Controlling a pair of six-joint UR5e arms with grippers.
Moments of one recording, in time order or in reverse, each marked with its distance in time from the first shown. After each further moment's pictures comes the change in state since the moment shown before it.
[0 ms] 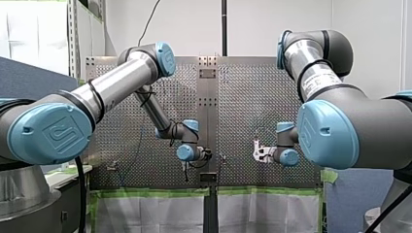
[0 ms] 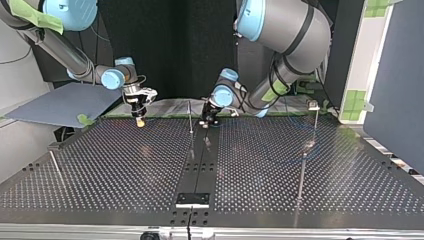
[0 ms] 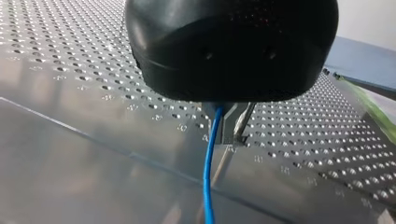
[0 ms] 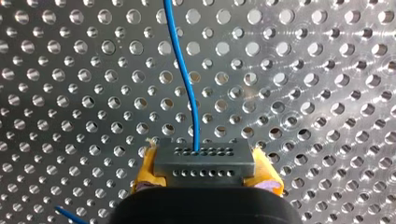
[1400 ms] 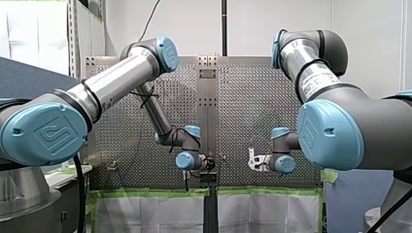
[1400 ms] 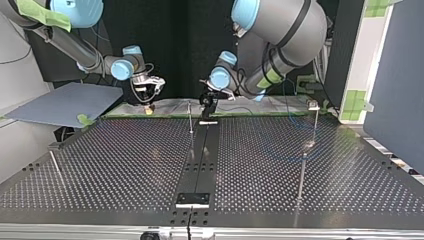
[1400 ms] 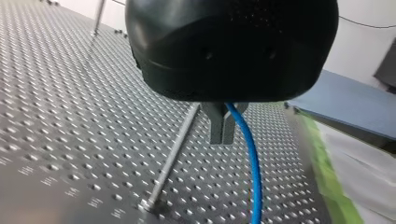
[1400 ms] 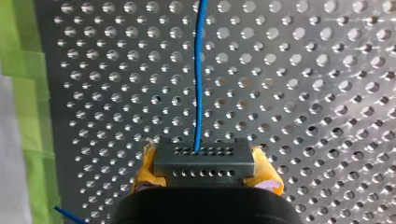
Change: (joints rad) left arm -0.061 0.021 -0.156 0.080 -0.005 -0.003; right arm 0.046 -0.001 0.102 -0.009 0.057 -0.012
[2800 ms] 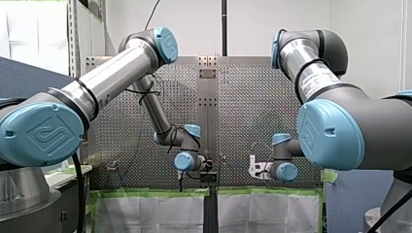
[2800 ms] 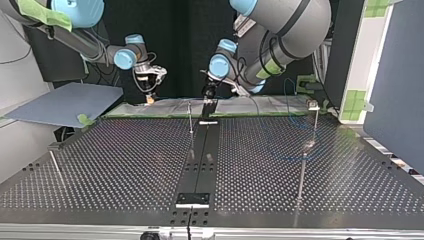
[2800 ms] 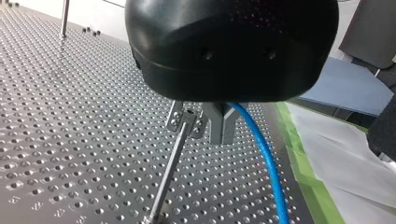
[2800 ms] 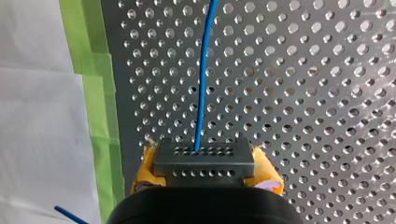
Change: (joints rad) left arm -0.043 0.071 -0.133 0.052 -0.122 0.111; right arm 0.005 0.000 0.119 -0.060 0.033 0.040
